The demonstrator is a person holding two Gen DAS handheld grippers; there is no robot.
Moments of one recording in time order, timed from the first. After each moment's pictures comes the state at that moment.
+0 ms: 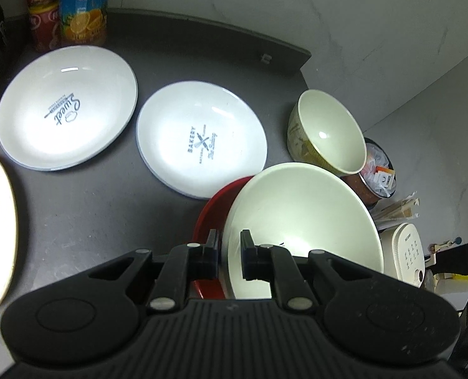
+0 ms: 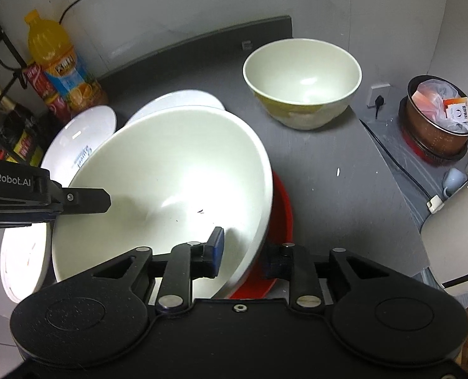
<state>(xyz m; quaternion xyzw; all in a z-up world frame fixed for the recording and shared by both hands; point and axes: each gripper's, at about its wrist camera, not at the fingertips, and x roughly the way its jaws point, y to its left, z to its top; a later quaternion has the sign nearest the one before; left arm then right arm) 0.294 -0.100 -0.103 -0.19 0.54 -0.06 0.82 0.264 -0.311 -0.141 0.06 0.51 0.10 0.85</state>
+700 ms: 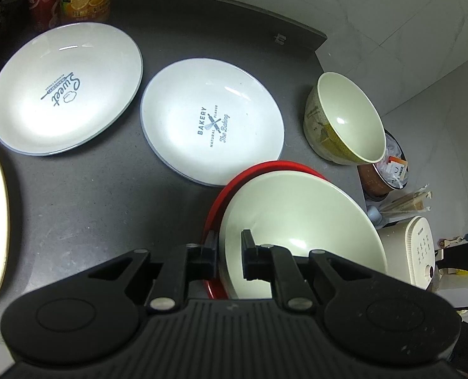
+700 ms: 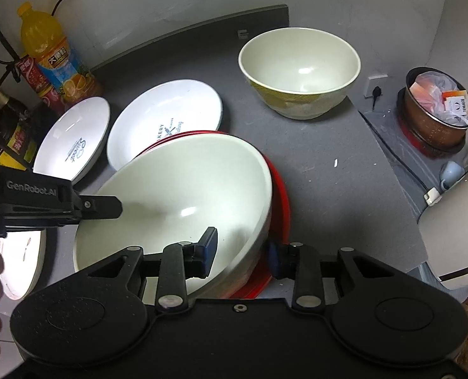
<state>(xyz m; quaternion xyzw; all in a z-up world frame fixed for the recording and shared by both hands) 0.304 -0.099 -0.126 -0.19 0.57 -0.05 0.80 0.267 -0.314 -0.143 0.06 0.52 0.09 0.84</state>
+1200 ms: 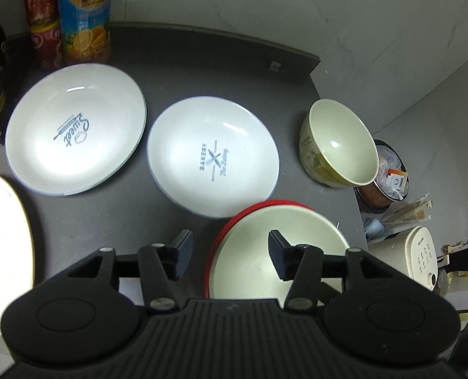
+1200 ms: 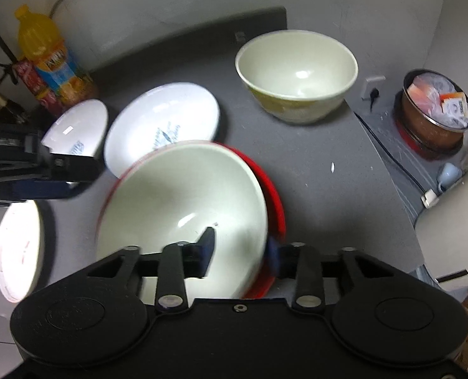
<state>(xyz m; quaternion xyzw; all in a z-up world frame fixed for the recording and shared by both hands) 0.310 -0.095 -0.093 -0.17 0.54 -0.04 0.82 0.269 -0.314 -0.139 0.06 0.52 0.10 0.85</state>
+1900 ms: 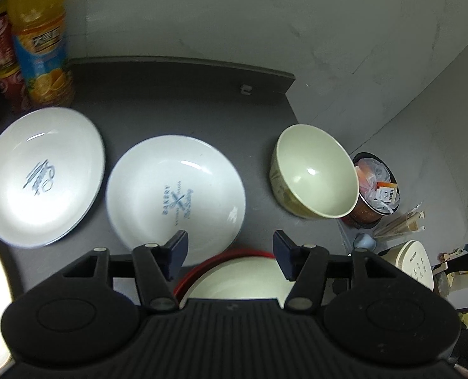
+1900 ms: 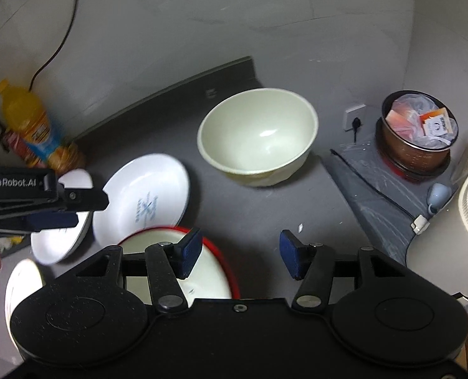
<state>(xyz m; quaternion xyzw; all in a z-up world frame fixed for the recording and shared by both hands) 0.354 -0.132 -0.082 -0.15 0.52 -0.06 0.84 0.300 -0.363 -0.121 0.12 0.46 0.06 0.88</state>
